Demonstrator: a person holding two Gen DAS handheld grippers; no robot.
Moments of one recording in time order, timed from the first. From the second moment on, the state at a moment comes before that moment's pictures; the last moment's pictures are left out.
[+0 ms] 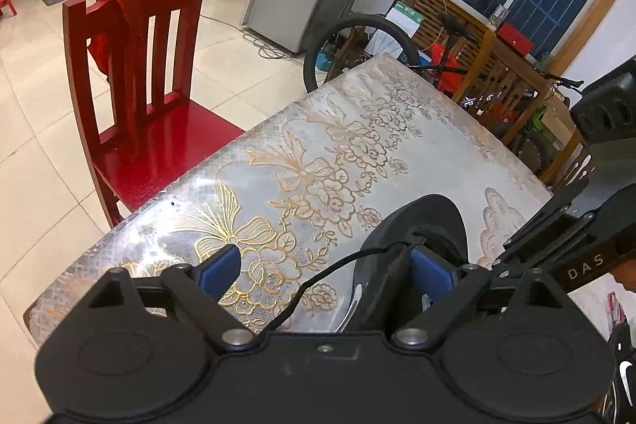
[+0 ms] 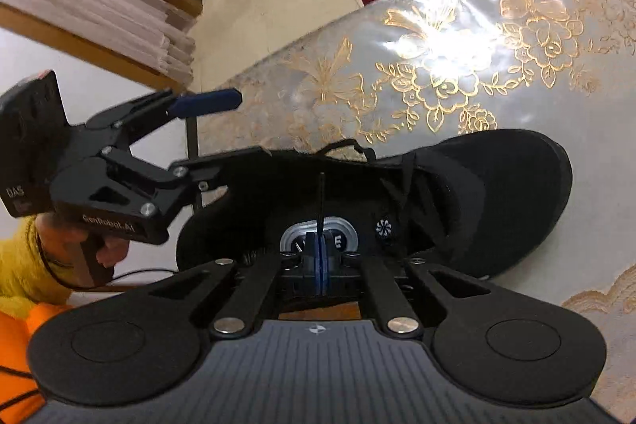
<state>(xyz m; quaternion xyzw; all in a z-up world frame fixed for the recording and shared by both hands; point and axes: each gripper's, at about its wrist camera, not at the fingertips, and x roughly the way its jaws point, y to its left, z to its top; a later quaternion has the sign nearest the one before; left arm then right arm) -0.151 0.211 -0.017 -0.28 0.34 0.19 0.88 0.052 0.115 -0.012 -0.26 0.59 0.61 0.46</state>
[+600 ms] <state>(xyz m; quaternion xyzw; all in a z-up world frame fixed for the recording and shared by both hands) -0.151 0.210 -0.018 -0.28 0.35 0.18 0.88 0.065 0.128 -0.021 -0.26 0.62 0.60 0.44</state>
